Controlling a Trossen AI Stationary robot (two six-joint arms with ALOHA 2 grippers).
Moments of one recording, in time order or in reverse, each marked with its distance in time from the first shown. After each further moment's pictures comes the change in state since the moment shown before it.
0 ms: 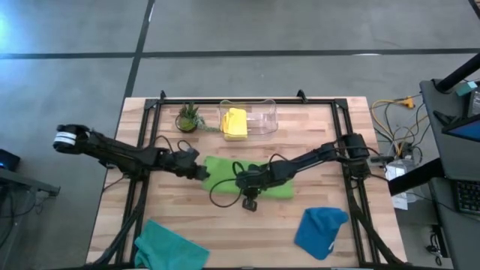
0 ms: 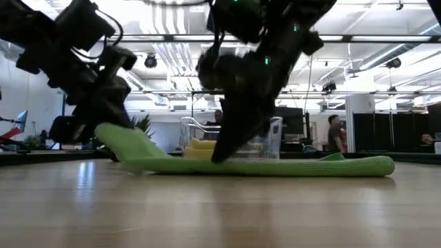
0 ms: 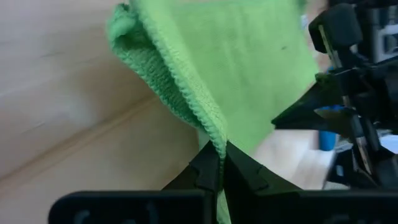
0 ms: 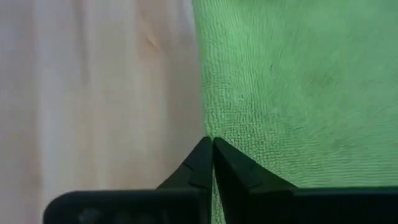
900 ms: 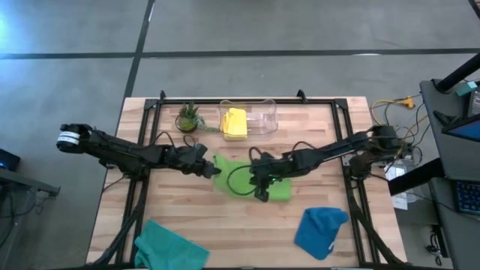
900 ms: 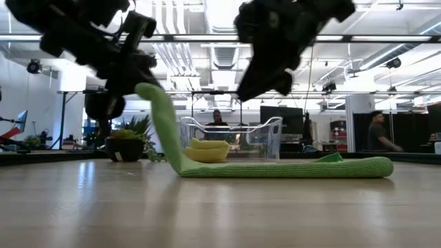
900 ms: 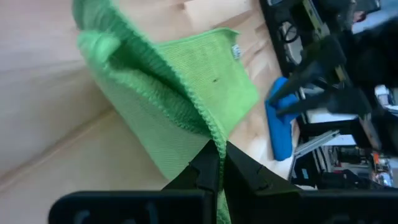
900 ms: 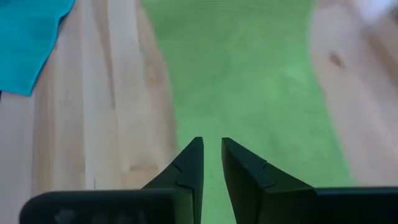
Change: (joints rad) left arm 0.000 0.074 0.166 0.052 -0.016 0.086; right arm -0.013 -0.349 -0.205 0.009 0.085 0.036
